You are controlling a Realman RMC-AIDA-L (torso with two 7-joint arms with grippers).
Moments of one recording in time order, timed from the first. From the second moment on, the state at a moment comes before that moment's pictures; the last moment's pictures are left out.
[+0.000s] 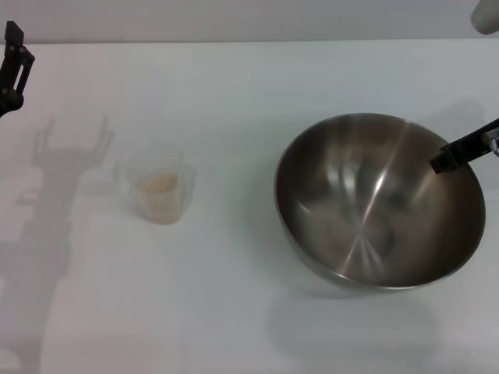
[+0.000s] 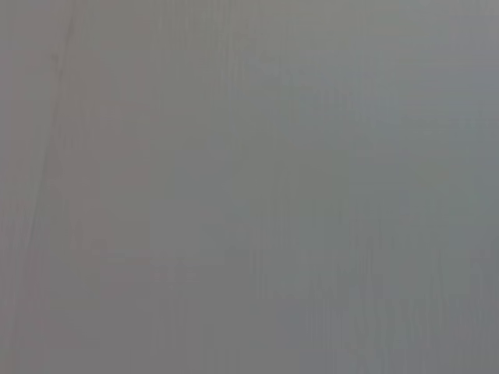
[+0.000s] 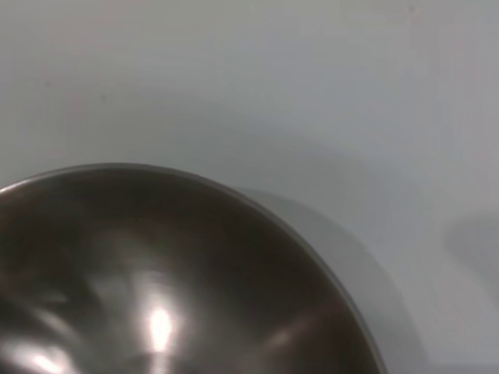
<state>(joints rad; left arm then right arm) -0.32 -2.07 -0.78 -0.36 2.18 1.46 0.01 0.57 2.06 -1.17 -1.34 0.43 1.56 -0.46</state>
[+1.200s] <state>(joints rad) -0.32 -2.08 -0.77 -0.37 2.18 1.46 0.01 0.47 2.08 -1.09 -1.39 0.78 1.38 -0.62</state>
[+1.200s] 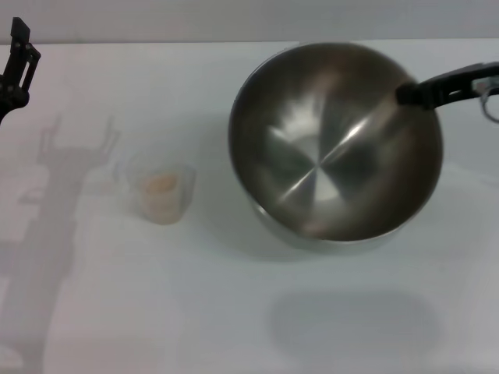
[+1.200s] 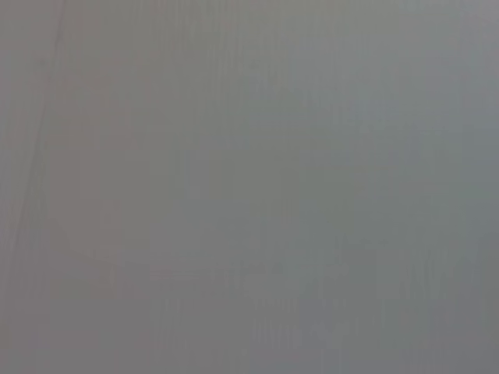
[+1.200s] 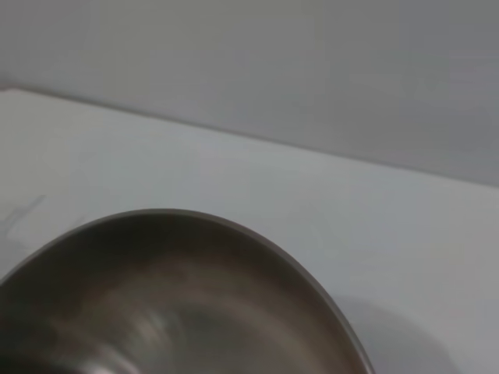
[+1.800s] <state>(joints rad) -0.32 -2.08 -0.77 -0.37 2.18 1.46 0.01 0.56 2.07 -1.12 -1.18 0.77 1.32 -0.62</state>
